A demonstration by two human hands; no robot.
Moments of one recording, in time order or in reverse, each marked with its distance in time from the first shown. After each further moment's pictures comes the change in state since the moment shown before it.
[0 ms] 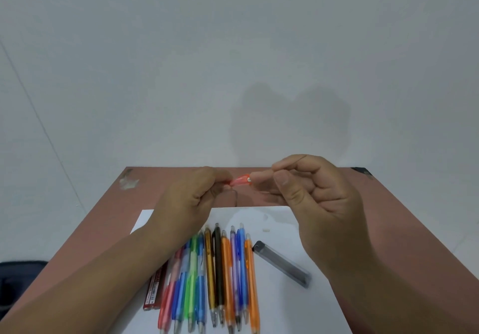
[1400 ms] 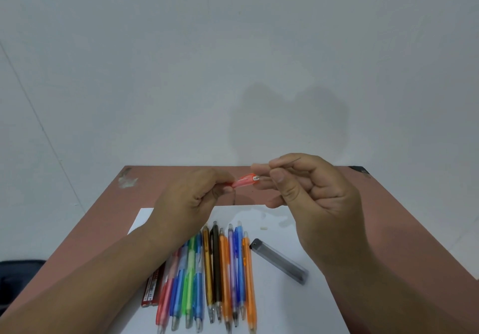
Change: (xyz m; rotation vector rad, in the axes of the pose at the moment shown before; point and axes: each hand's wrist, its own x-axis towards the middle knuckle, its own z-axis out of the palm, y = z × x) left_hand 0.001 0.005 0.000 0.039 -0.005 0.093; right_hand 0.000 0.005 -0.002 -0.103 0.034 -0.077
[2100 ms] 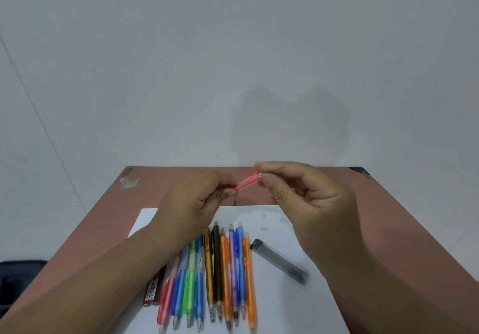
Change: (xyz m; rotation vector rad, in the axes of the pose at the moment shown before) left_hand -0.002 0.000 0.002 -0.007 -0.049 -0.028; right_hand -0.001 0.011 -0.003 -0.159 0.024 -0.044
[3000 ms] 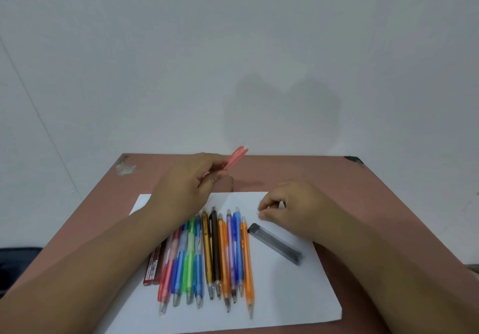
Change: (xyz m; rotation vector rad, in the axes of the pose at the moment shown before) left_hand 0.002 -0.004 0.000 0.025 -0.100 -0.256; right_hand 0.012 0.046 -0.017 -0.753 -0.700 0.400
